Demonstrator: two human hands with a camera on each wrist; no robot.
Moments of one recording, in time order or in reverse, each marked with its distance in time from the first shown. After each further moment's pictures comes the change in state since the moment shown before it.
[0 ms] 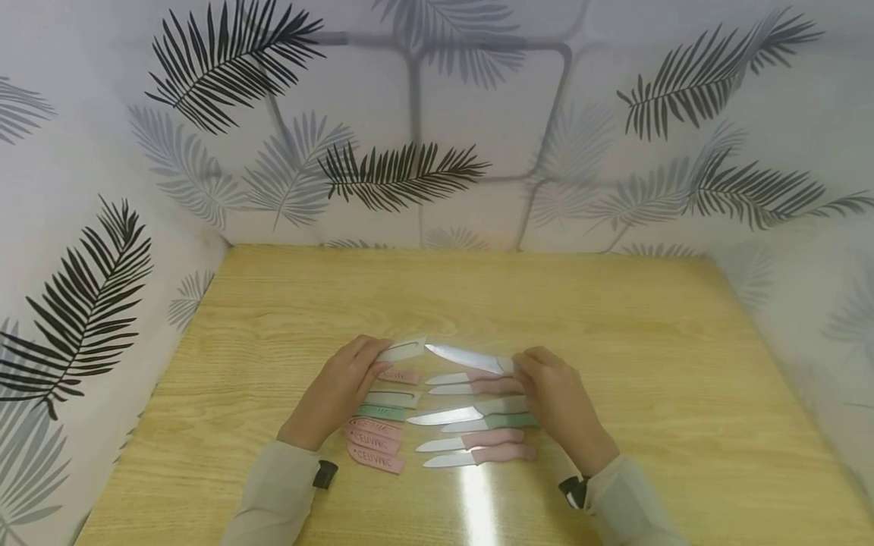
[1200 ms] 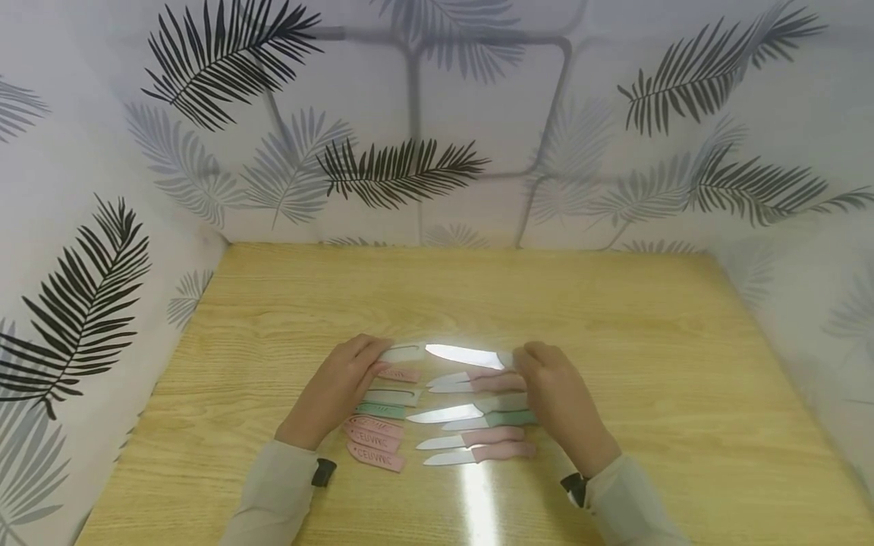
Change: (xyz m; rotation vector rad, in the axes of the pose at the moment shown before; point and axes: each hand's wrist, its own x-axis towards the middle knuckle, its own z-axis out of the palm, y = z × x) left_hand -0.002 -0.002 0.000 0.042 0.013 0.036; right_hand 0.002 -0.004 -0.002 -0.144 0.029 -0.109
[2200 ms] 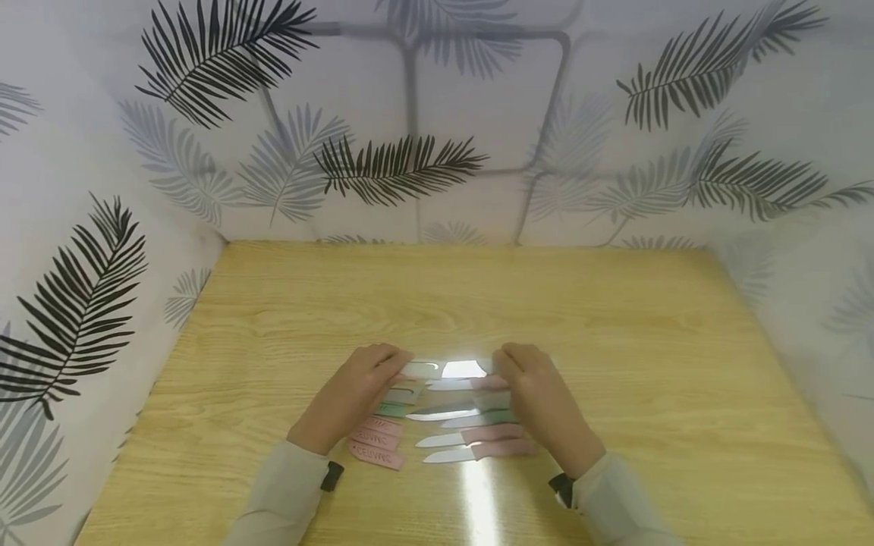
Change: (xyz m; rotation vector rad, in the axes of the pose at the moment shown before) left_hand 0.005 0.015 0.009 0.026 -0.008 0.186; right_hand 0.002 -0.012 0.008 0.106 0.031 -0.124
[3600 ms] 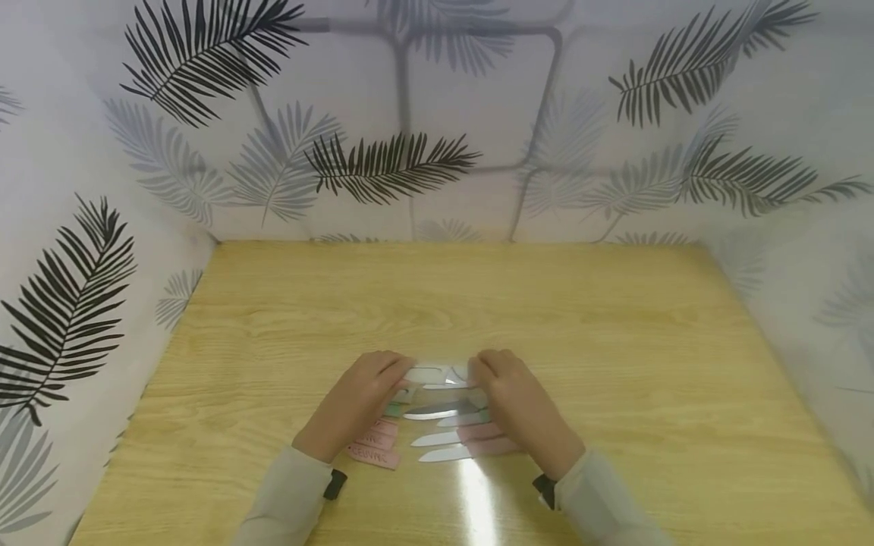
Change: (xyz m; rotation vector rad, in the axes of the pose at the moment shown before) left_hand 0.002 0.013 0.009 0.028 0.011 0.004; right_hand 0.009 -0.020 0.001 -0.048 -0.118 -0.019
